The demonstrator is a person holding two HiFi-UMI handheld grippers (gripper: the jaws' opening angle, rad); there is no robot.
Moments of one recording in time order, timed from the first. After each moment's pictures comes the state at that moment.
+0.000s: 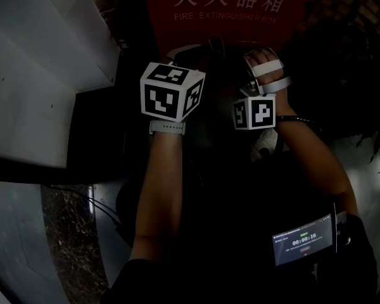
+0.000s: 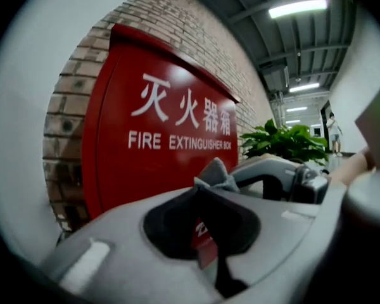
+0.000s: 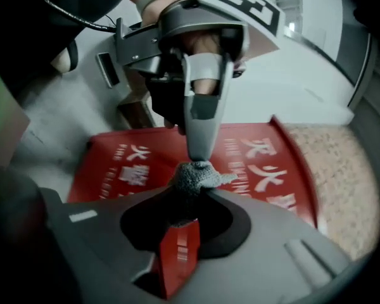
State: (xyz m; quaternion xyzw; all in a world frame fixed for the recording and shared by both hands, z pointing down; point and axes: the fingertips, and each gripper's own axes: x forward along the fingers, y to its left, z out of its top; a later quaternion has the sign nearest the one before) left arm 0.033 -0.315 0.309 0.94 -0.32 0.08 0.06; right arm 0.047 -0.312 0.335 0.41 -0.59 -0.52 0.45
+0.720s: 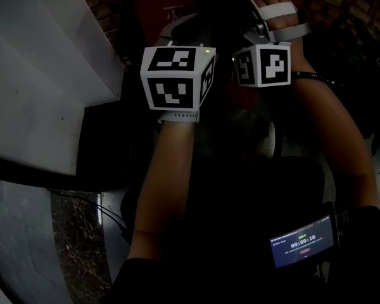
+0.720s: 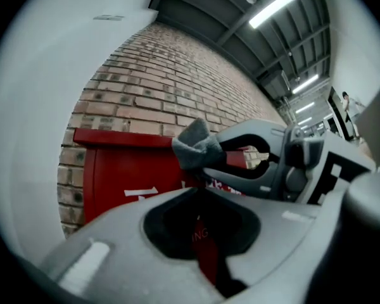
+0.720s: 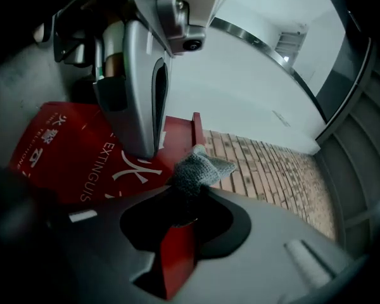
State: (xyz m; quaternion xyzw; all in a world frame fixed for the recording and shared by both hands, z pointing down) left arm 0.047 -0.319 0.168 0.92 -0.40 -0.02 -0.04; right arm 0.056 -0.332 0.133 0.46 -0.49 -0.63 0.39
